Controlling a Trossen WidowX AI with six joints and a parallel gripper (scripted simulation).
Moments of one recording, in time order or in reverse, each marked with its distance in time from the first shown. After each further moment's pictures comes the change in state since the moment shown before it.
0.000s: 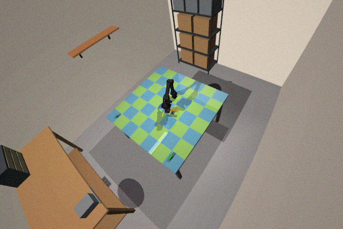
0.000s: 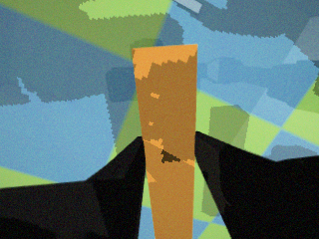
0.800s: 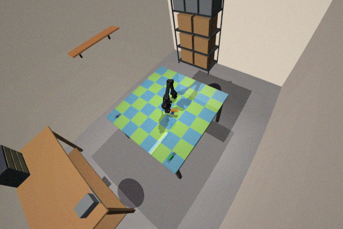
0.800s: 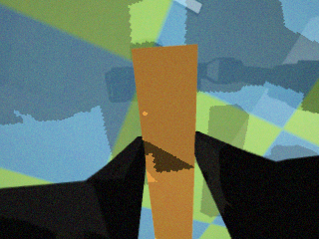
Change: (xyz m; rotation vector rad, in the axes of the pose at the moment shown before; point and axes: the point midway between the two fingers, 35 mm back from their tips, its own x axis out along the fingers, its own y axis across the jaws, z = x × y) arm 0.002 0.000 0.000 0.000 0.000 0.000
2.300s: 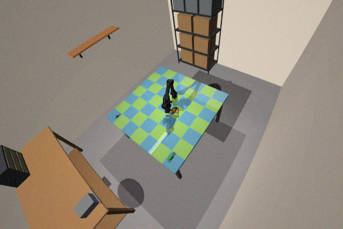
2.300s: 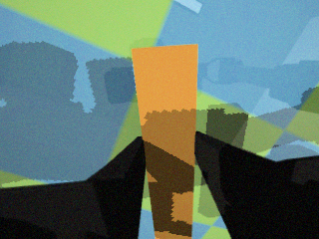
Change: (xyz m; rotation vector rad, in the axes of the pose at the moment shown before) arm 0.004 0.000 0.000 0.000 0.000 0.000
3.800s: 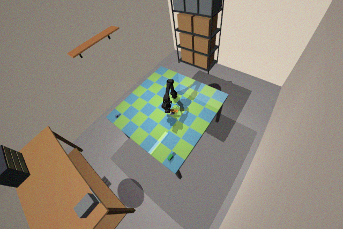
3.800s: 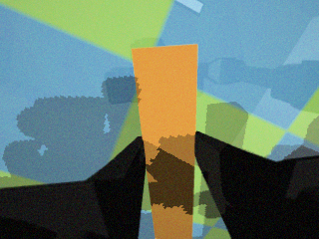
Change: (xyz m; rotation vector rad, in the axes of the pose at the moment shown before) arm 0.002 0.000 0.000 0.000 0.000 0.002
